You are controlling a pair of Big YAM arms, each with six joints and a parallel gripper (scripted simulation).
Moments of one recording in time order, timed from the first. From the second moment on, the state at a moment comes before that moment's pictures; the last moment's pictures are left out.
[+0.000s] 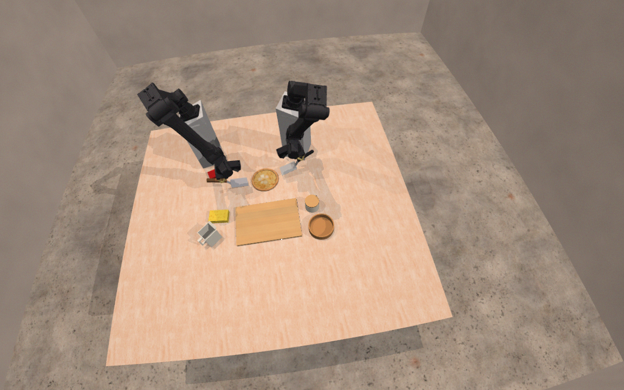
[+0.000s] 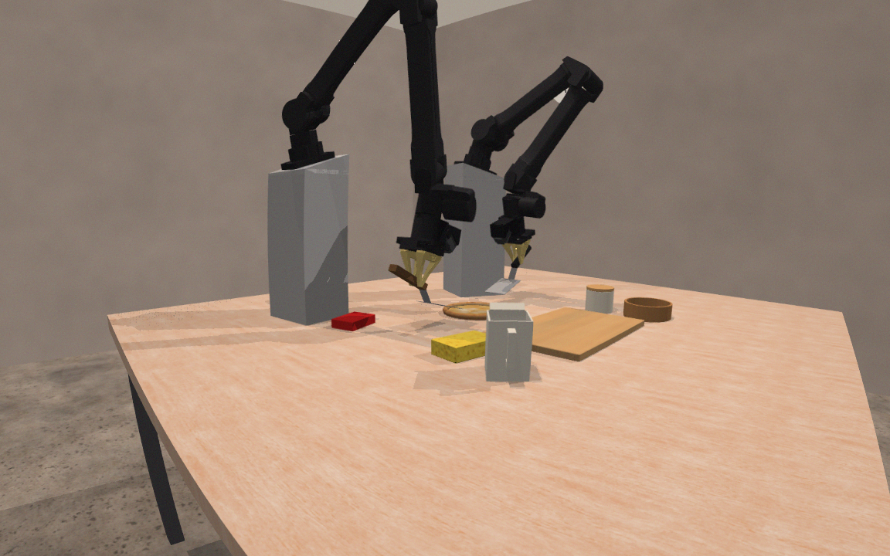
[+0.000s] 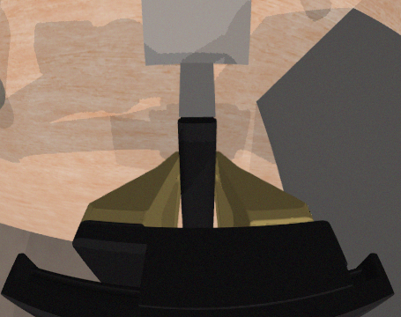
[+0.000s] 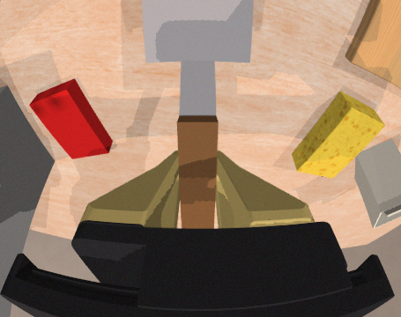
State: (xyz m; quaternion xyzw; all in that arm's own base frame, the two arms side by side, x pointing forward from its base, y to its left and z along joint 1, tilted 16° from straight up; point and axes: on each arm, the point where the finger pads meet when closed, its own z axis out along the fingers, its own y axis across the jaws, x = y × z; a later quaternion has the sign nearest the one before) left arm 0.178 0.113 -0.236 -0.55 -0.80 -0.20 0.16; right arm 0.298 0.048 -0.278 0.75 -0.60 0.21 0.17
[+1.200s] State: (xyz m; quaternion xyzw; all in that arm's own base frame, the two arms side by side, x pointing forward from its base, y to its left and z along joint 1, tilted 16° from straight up) left arm 0.184 0.122 -0.270 -0.55 -0.80 -0.20 0.16; right arm 0.300 0.039 -0.309 0.75 -0.60 0.21 0.17
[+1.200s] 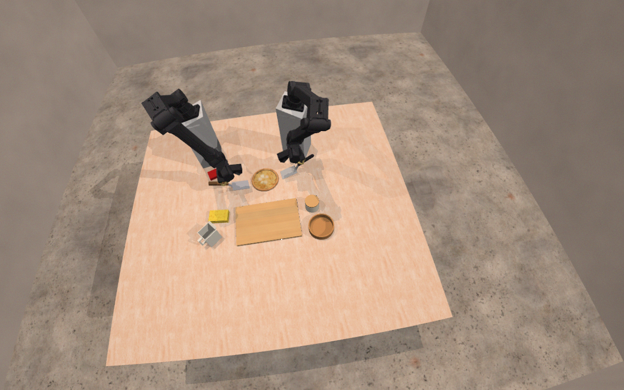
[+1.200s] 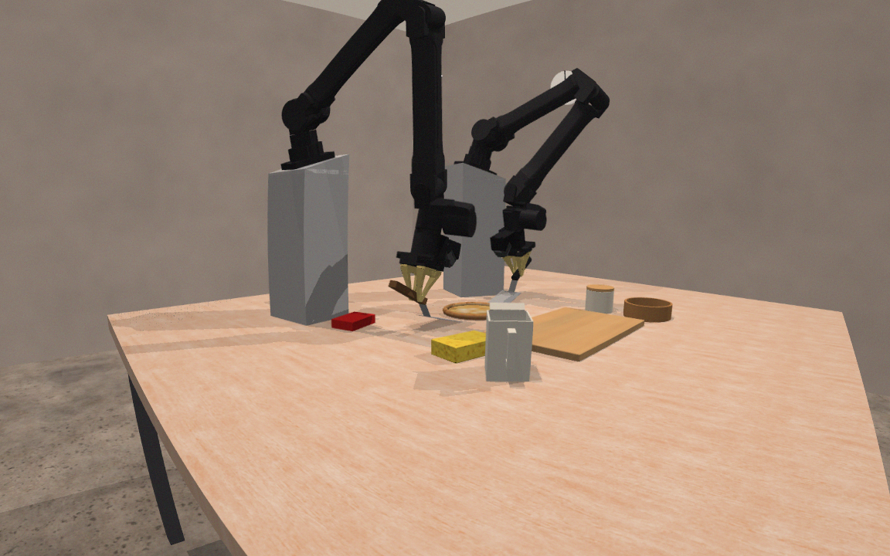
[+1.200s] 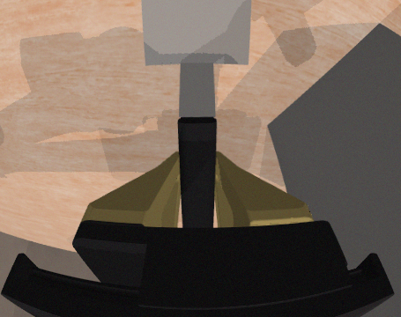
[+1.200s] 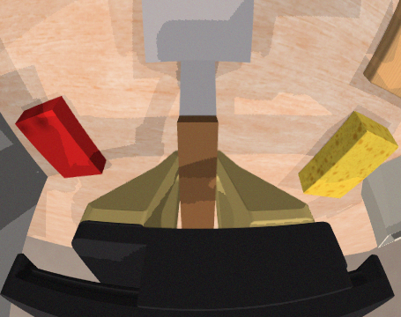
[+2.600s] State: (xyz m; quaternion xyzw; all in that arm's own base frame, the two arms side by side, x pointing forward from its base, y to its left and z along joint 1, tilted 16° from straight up) left arm 0.184 0.123 -0.270 -0.55 -0.80 -0.20 0.16; right arm 0.297 0.067 -0.317 0.75 -0.60 0.21 0.17
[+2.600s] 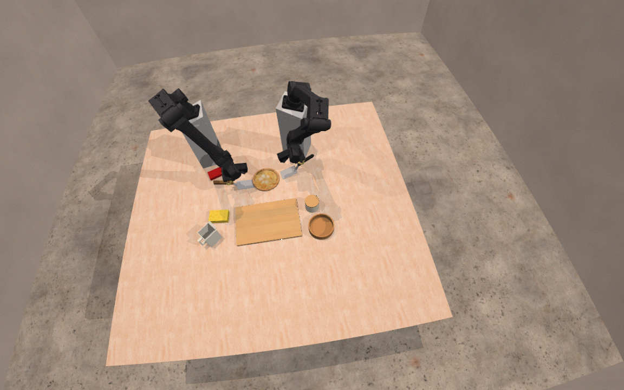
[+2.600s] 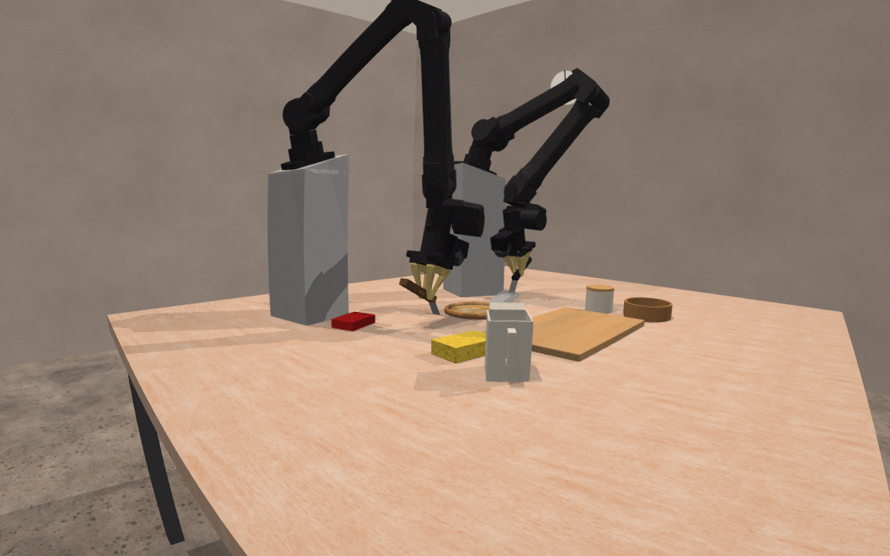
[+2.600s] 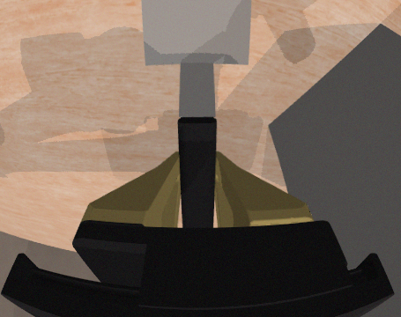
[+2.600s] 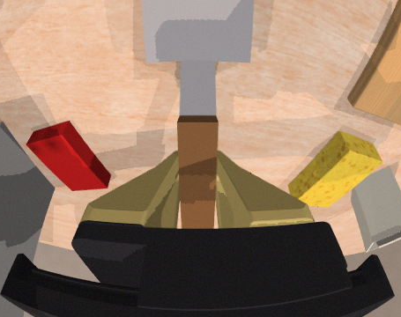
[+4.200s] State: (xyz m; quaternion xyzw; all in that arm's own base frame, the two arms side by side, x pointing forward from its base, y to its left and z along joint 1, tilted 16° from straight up) left arm 0.184 0.123 -0.270 -0.55 -0.80 -0.20 0.16; right arm 0.287 0.116 -0.333 0.75 -0.60 0.21 0.17
